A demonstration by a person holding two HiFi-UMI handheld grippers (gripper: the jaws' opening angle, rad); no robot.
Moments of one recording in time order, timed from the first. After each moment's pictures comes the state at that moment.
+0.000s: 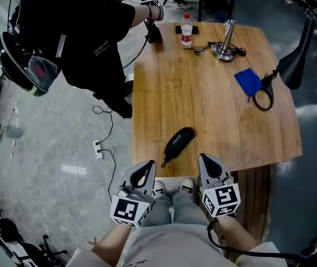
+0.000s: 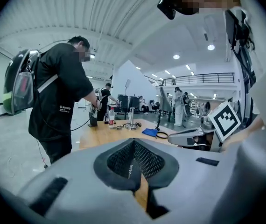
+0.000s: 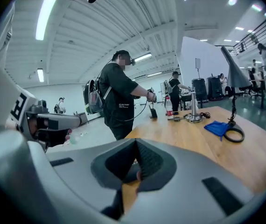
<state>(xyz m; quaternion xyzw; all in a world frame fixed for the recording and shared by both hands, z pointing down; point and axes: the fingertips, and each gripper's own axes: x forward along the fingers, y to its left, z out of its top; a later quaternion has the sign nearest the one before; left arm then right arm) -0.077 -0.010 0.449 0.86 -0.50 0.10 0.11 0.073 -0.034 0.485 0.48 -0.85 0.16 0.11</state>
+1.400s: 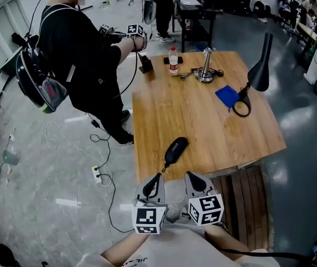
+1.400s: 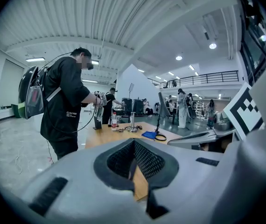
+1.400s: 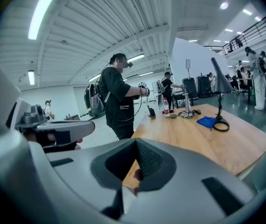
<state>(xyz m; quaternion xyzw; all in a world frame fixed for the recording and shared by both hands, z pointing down) -0.077 0.072 0.411 0.84 -0.53 0.09 0.10 0.023 0.072 0.440 0.53 -0.82 0.19 0.11</state>
